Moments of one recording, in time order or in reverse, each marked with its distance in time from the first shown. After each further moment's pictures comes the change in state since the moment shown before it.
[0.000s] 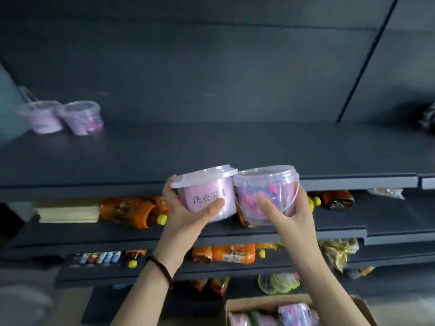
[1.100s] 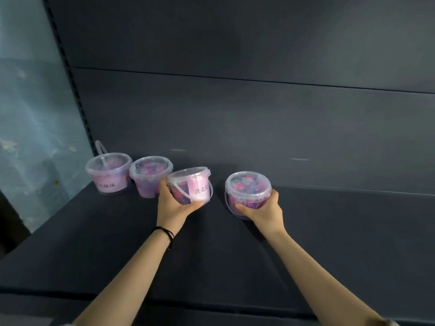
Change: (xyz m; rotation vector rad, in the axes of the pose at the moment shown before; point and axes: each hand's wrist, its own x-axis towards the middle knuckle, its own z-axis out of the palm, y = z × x) left_hand 0.310 -0.013 -0.261 0.231 0.270 0.174; right_hand 0.247 0.048 0.330 -0.345 -0.079 0.133
